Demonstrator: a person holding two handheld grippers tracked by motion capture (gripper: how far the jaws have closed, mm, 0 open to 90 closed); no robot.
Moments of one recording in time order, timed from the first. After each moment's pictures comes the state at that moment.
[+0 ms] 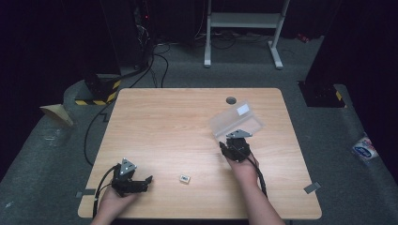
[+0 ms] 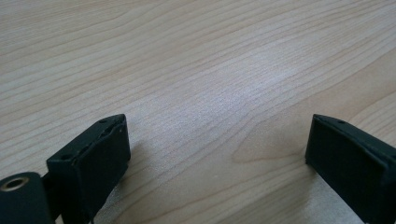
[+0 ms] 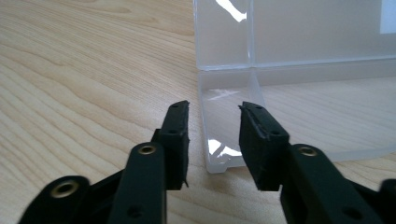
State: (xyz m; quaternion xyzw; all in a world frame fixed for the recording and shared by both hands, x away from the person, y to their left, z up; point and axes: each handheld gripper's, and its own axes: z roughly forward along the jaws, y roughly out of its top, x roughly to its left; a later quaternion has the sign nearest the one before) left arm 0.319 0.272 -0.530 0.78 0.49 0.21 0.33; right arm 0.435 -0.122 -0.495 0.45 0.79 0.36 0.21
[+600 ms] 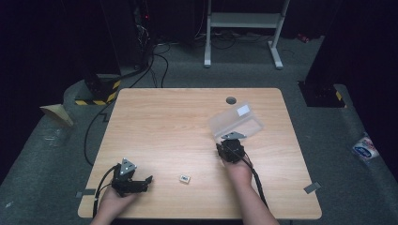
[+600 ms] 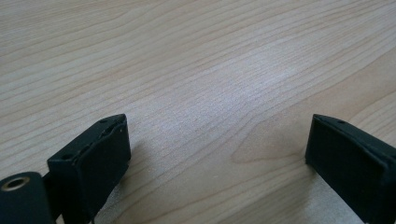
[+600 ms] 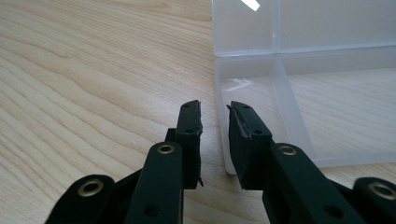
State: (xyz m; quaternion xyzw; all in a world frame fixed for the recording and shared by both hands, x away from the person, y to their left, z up) left arm 0.319 0.272 -0.530 0.78 0.49 0.21 0.33; right arm 0.436 -0.106 -0.509 0.46 0.79 0.35 0.19
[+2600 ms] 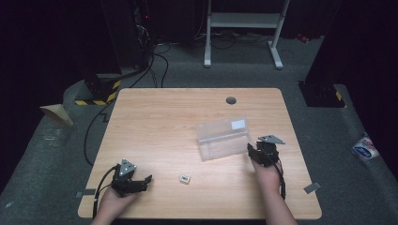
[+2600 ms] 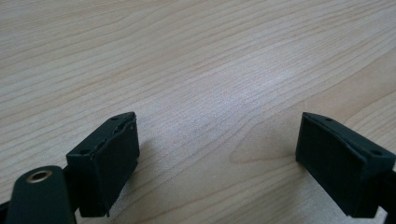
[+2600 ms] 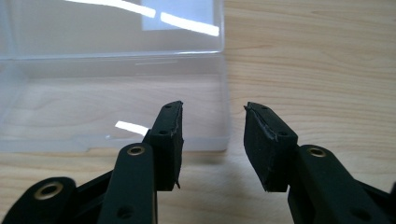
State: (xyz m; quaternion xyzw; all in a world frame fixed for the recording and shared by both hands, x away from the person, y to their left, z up) left arm 0.317 0.272 -0.529 0.78 0.48 0.21 0.34; right arm 0.423 -0.210 -0.503 0.56 0.71 0.35 0.25
